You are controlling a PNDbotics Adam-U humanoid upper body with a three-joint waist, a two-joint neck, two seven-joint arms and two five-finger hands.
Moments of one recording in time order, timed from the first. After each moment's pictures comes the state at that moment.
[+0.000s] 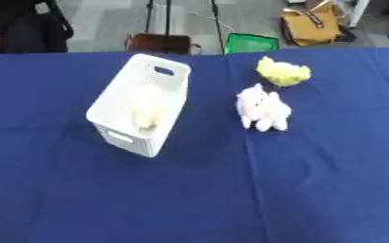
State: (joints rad) left arm -0.37 0.20 0.23 -1.99 -0.49 -0.38 0.68; right arm -0.62 -0.49 -0.08 -1.98 0.54 -0.18 -0.36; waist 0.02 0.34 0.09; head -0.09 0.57
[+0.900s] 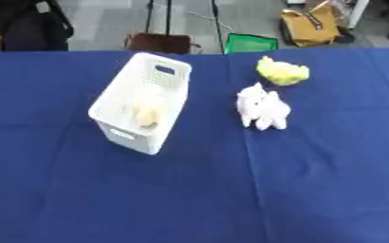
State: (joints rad) left arm -0.36 0.20 0.22 -1.99 -0.48 -0.39 0.67; right arm -0.88 -0.68 0.15 -1.98 0.66 0.05 0.12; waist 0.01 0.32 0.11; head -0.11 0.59
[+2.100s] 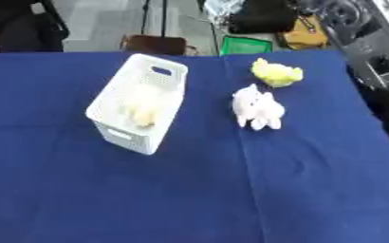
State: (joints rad) left arm -0.36 0.20 0.21 -1.99 -0.47 -0.39 0.65; right arm -1.12 -0.58 0.40 -1.57 0.87 -0.07 0.52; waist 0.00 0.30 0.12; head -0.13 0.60
